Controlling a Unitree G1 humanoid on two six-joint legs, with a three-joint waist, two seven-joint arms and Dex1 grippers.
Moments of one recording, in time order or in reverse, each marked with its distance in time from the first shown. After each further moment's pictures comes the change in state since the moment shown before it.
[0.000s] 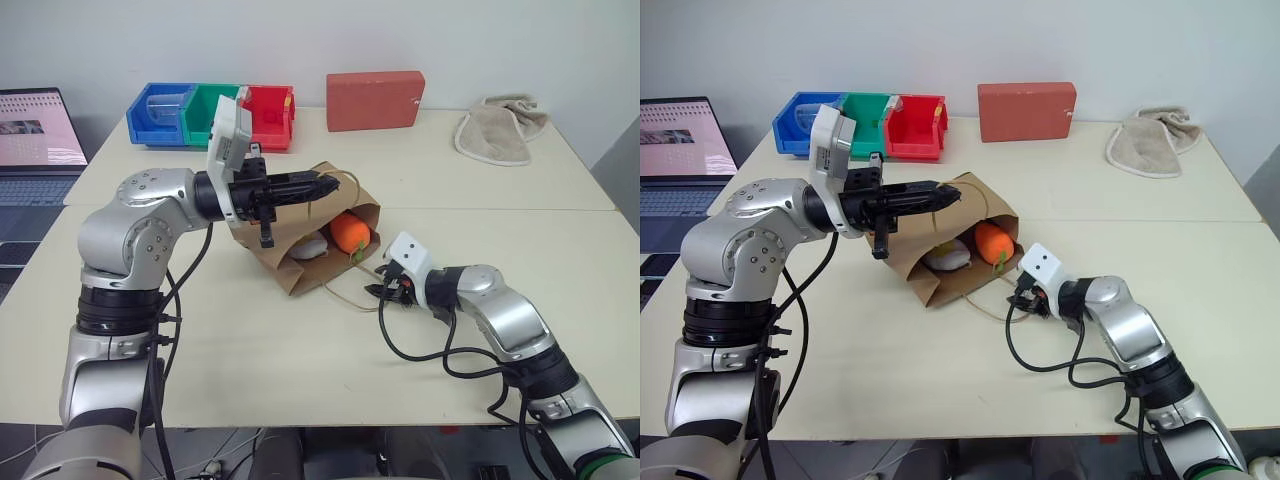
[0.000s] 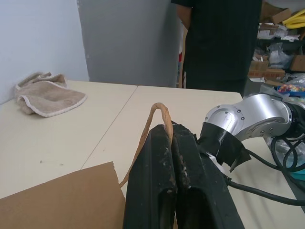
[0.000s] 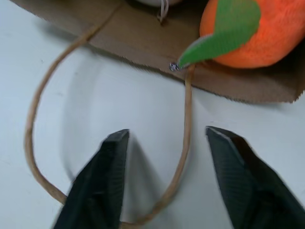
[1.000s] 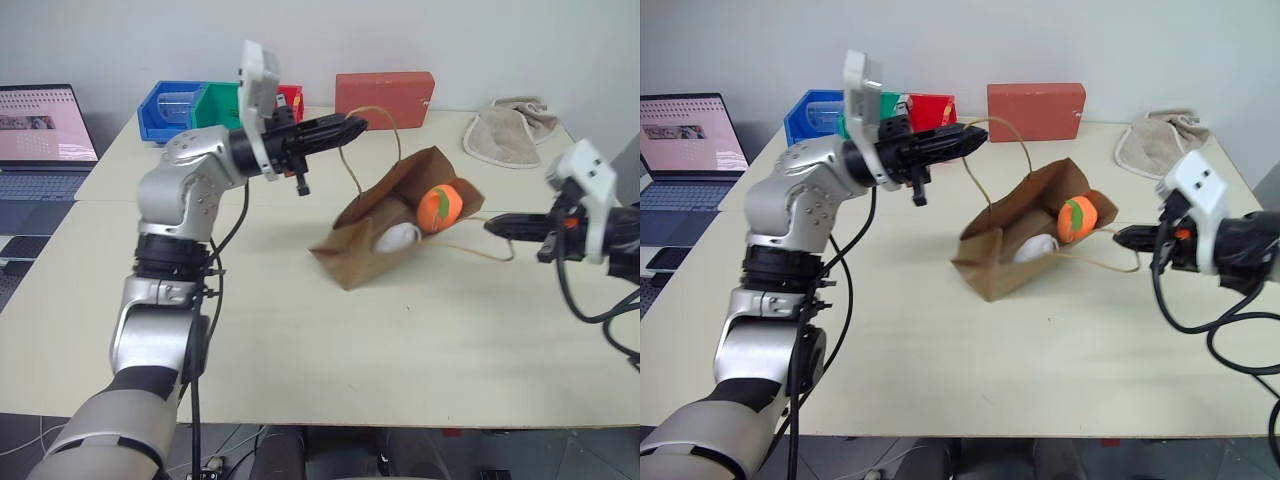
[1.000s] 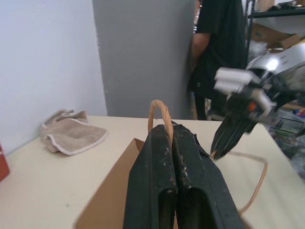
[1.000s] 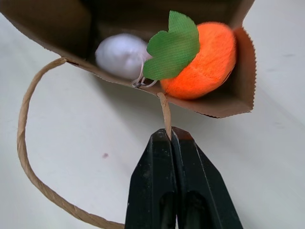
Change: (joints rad) left arm -0.275 -0.196 -0.029 0.400 0.120 -0.235 -0.012; right arm -0.046 -0.615 -0.530 -0.258 0.454 0.357 0.249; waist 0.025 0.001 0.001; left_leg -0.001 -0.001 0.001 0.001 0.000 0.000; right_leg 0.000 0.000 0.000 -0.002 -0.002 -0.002
